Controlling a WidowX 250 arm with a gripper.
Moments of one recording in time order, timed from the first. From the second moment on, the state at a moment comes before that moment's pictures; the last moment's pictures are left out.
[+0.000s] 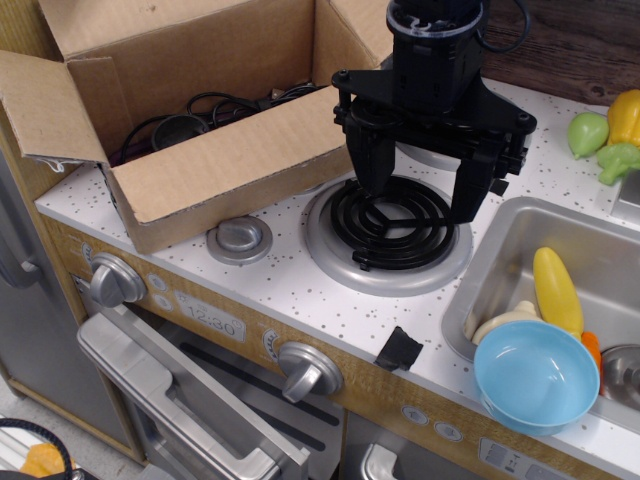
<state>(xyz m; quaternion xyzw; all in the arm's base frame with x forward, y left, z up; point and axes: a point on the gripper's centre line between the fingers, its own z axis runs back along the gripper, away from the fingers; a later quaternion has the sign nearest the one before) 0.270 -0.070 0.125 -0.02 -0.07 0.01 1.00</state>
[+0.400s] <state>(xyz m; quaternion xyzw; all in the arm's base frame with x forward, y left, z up) 0.269 -0.076 0.116 -0.02 -0.06 0.02 1.00</state>
